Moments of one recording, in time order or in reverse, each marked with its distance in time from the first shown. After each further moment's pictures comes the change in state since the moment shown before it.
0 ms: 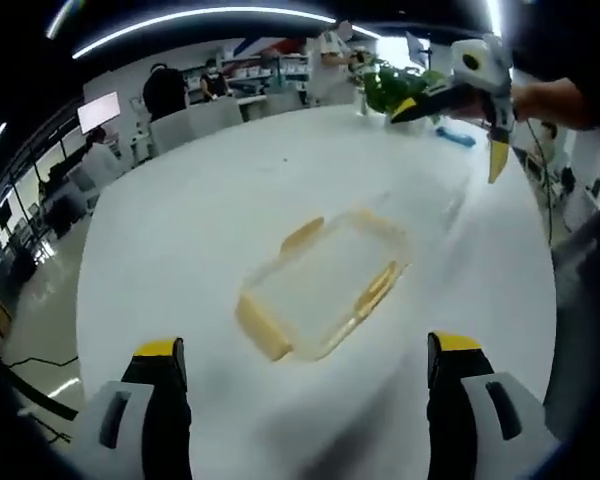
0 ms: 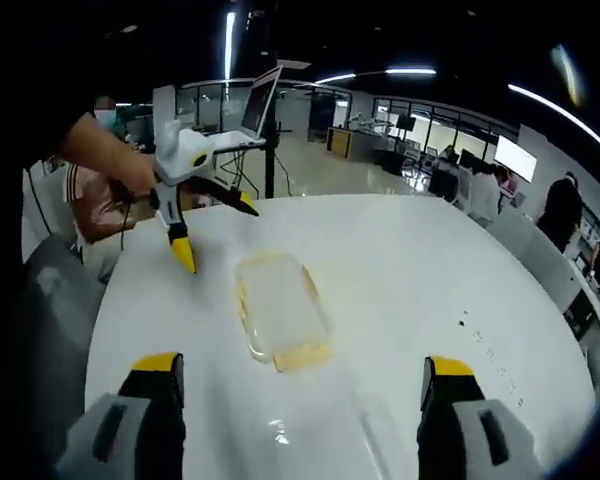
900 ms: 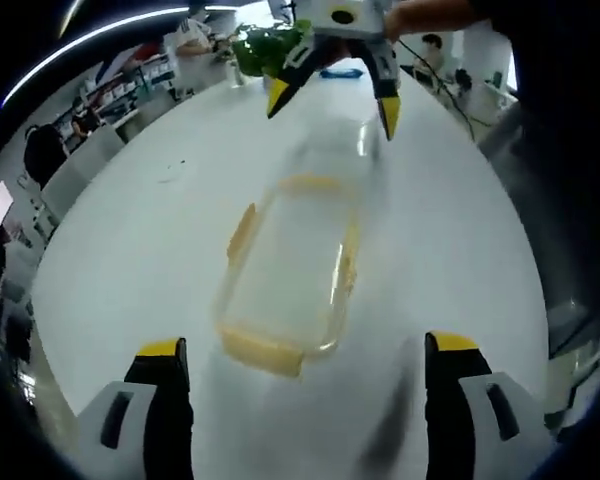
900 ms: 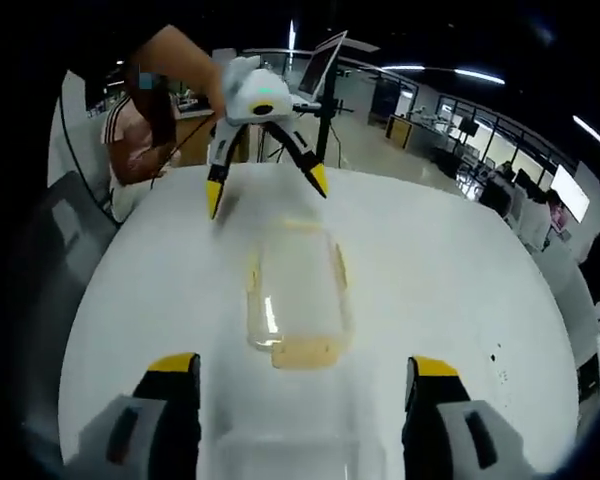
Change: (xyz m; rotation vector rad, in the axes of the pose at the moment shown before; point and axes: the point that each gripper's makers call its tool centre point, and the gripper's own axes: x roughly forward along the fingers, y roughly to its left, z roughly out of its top) left arm 0.021 0.005 -0.009 0.469 0.184 -0.357; right arm 0.045 0.004 -0.018 -0.218 0.127 0.172
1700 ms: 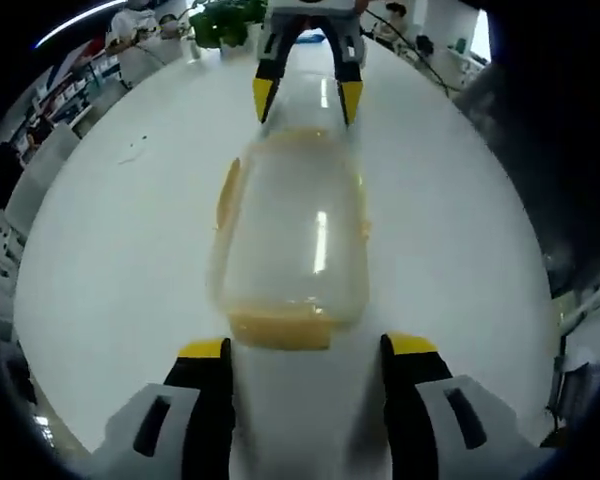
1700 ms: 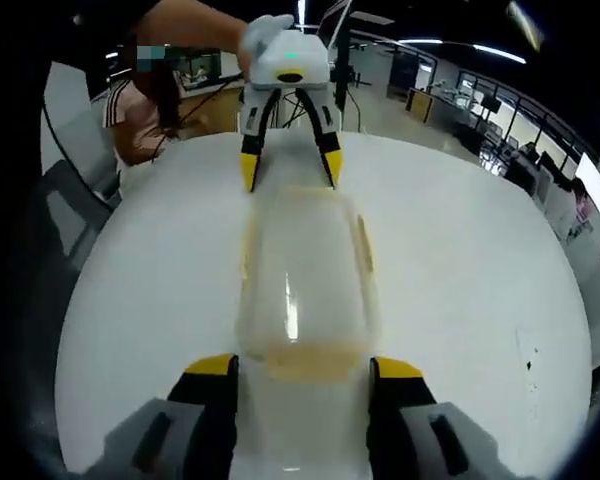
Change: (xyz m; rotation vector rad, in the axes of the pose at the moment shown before) left arm 0.019 0.012 -0.026 0.120 0.140 -0.132; right arm 0.054 0.003 -0.014 -0.007 0.132 0.115
